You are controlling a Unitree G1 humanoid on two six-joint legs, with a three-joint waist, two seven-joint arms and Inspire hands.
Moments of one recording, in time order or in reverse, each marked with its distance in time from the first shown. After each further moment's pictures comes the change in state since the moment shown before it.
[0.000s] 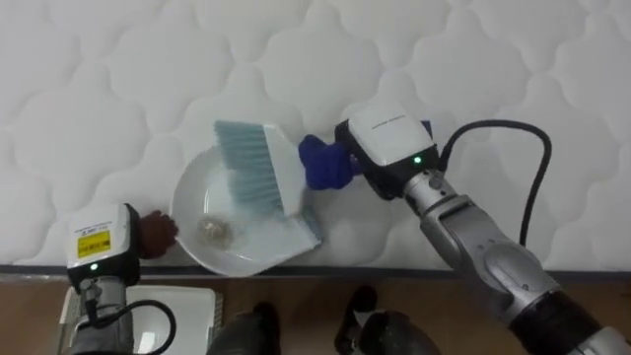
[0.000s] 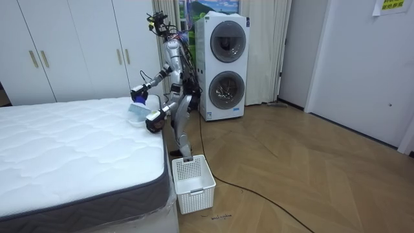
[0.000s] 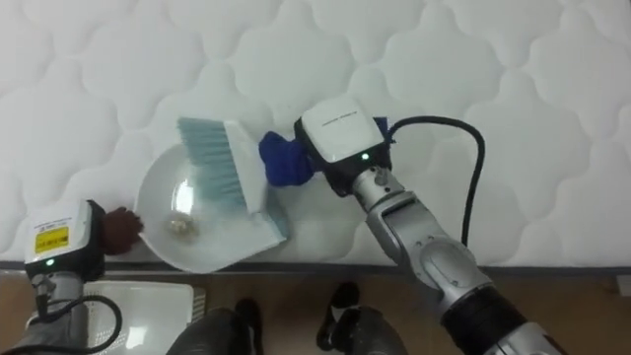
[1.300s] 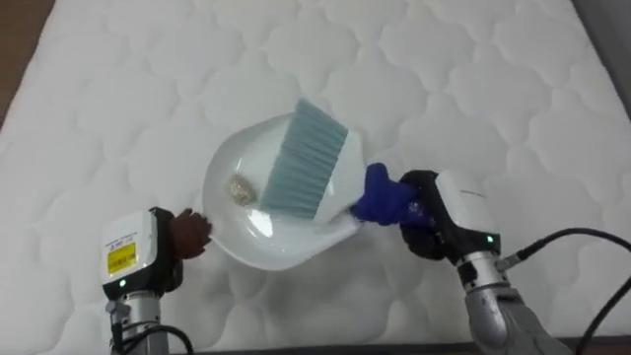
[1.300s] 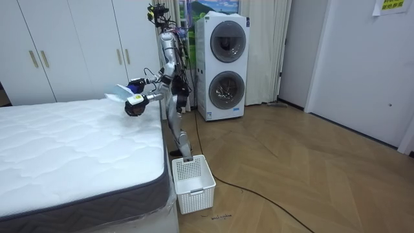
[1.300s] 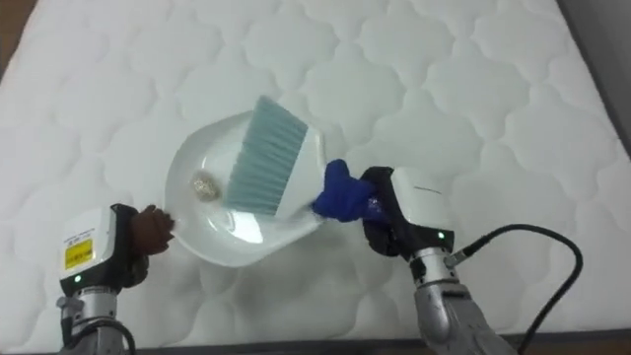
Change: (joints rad) left arm 0.212 -0.067 0.151 -0.263 0.015 -0.102 0.020; right arm 0.291 0.023 -0.273 0.192 0.363 -0.221 -0.235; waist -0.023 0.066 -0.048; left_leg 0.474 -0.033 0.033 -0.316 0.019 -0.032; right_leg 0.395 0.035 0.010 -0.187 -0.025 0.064
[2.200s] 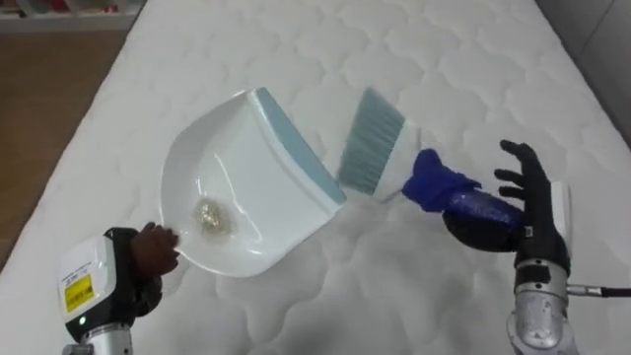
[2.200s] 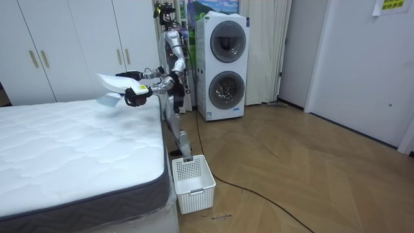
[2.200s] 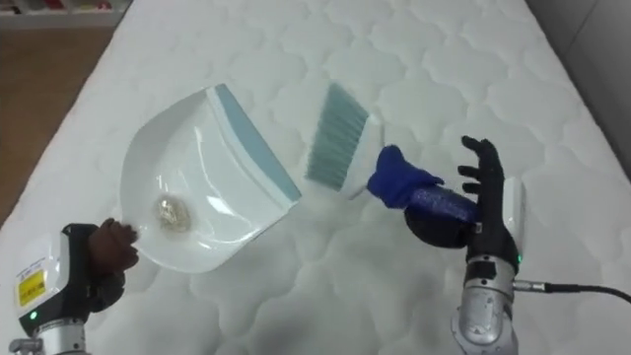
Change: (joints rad) left arm 0.236 -0.006 0.183 -0.310 -0.006 -0.078 -0.097; right arm 0.132 0.042 -0.199 -0.151 0.534 0.032 0.010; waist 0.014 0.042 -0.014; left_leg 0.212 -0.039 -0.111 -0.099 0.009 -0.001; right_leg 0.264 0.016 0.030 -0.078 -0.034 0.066
